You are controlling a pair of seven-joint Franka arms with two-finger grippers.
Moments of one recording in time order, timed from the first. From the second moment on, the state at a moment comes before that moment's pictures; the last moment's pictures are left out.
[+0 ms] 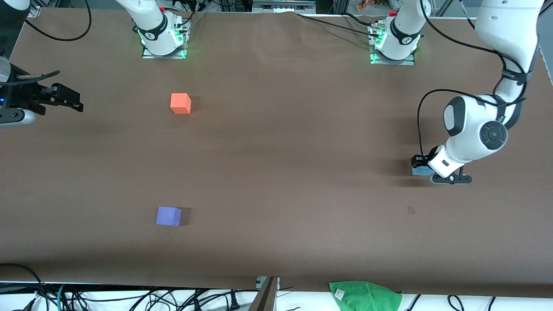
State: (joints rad) left arm 0.05 0.40 -0.05 -1.96 -0.02 2.25 0.01; right arm 0.00 0.08 0.01 -1.53 0.00 1.52 -0.09
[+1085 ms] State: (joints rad) left arm -0.46 0.69 -0.28 -1.45 -0.02 2.13 -0.72; right arm 0.00 0.08 0.00 -1.53 0.00 1.52 -0.09
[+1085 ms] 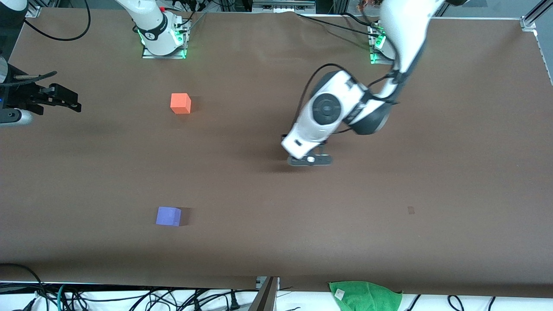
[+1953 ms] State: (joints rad) left arm -0.59 0.86 -0.21 -1.41 0.03 2.27 -0.82; right arm 0.00 0.09 0.00 -1.53 0.00 1.52 -0.09
